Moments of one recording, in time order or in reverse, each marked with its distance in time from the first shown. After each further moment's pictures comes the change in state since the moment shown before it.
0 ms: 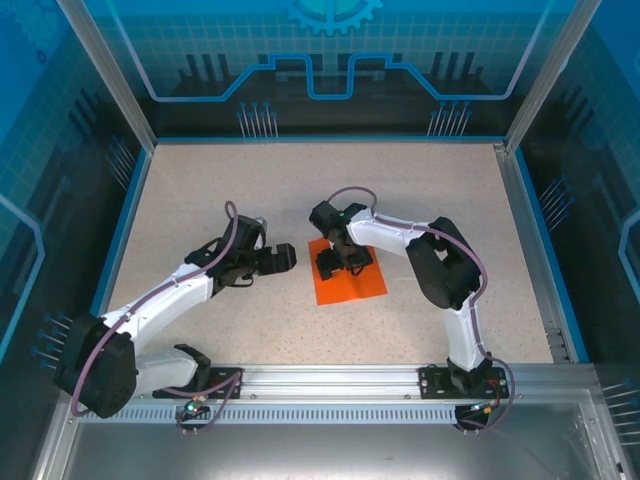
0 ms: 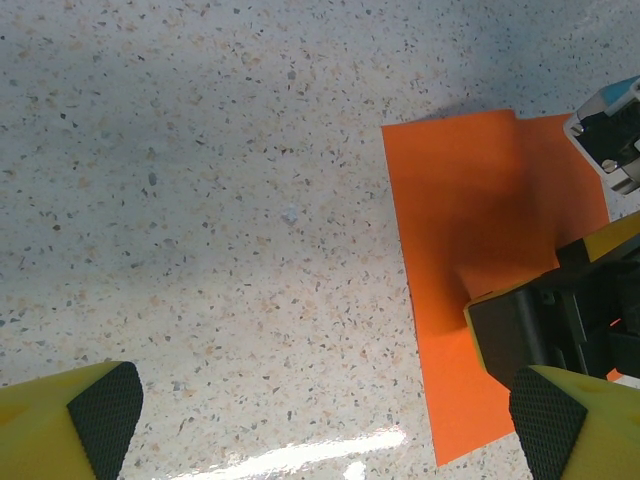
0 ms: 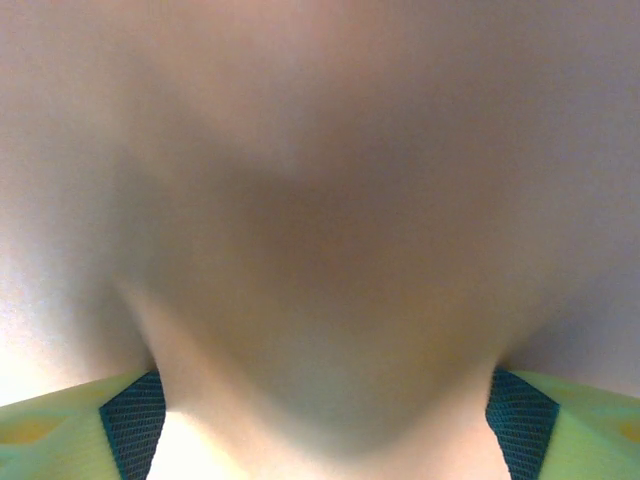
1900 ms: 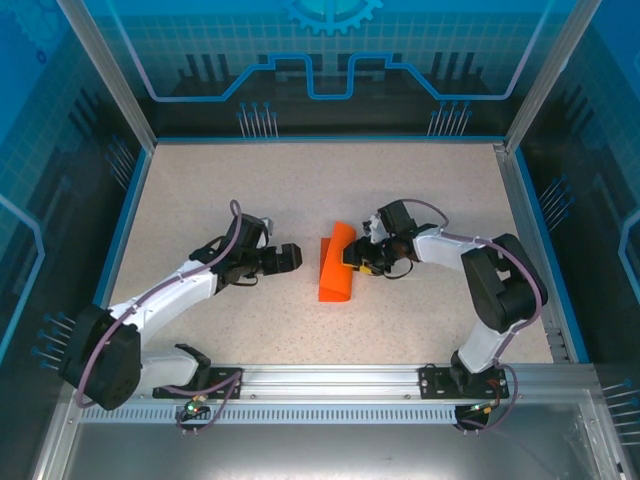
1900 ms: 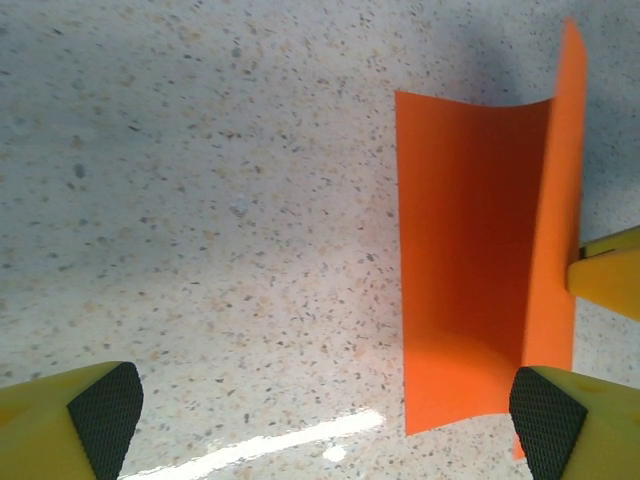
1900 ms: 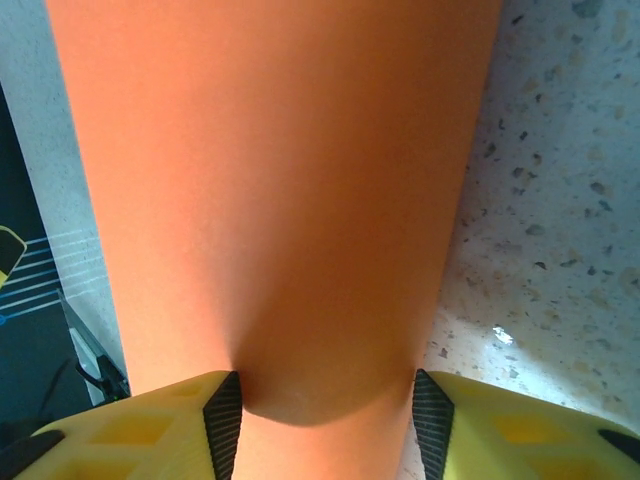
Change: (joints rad) left arm 0.000 0.052 0.005 0.054 0.104 -0.008; right arm -0.307 -0.345 -0.568 0.647 -0.660 0.243
